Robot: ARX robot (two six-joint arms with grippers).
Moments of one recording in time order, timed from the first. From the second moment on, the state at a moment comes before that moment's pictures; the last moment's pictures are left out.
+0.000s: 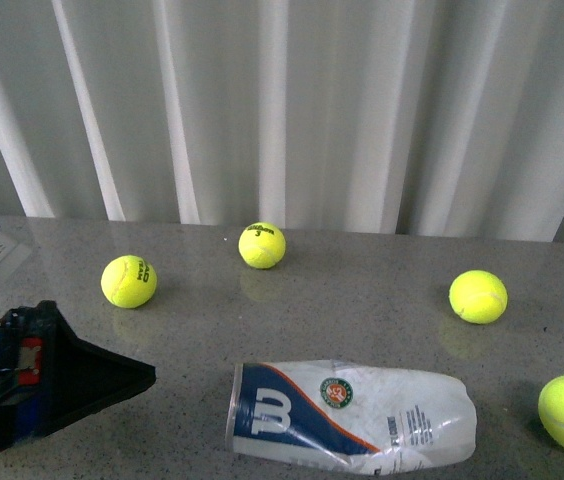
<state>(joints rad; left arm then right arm) -0.01 1.71 0.54 0.45 0.72 -0.27 0.00 0.00 0.00 0.00 0.00 0.00</state>
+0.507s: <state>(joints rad) -0.11 2.01 0.76 0.49 0.71 -0.26 0.00 0.00 0.00 0.00 0.00 0.00</state>
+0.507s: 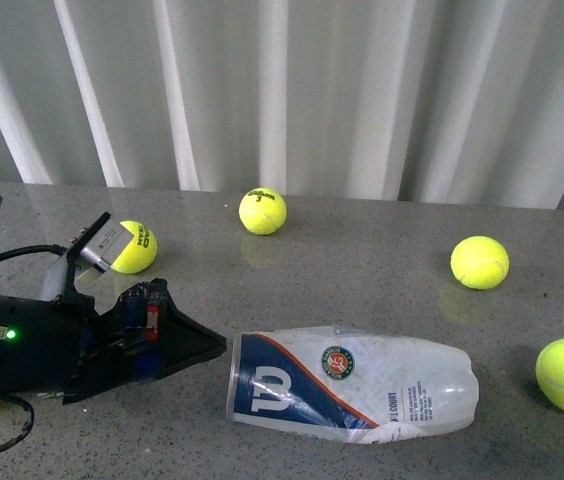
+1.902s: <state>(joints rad) -0.28 2.19 0.87 0.75 0.80 -0.63 0.00 0.00 0.00 0.00 0.00 0.00</state>
